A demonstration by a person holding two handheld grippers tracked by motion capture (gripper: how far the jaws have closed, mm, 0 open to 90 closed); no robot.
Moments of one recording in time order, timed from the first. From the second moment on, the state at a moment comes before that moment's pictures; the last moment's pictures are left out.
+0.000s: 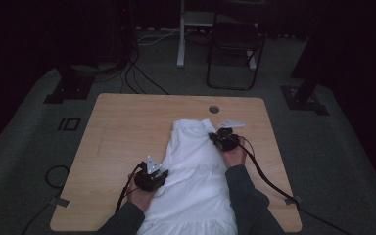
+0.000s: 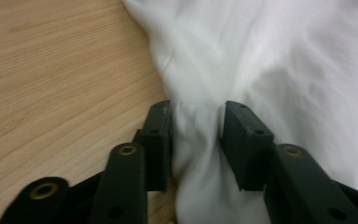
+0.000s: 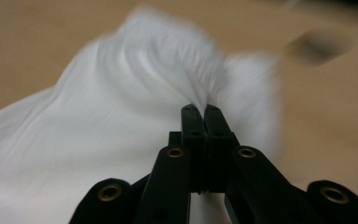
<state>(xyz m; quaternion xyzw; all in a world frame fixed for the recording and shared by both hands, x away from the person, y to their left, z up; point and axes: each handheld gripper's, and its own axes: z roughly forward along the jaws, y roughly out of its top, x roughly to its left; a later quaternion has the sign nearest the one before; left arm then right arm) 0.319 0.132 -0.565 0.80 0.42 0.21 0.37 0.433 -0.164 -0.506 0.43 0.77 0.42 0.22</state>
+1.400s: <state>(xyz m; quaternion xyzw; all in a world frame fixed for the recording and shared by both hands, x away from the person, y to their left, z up) 0.255 0.139 -0.566 0.81 0.42 0.19 0.37 0.409 -0.170 -0.565 0.49 0.76 0.37 0.22</state>
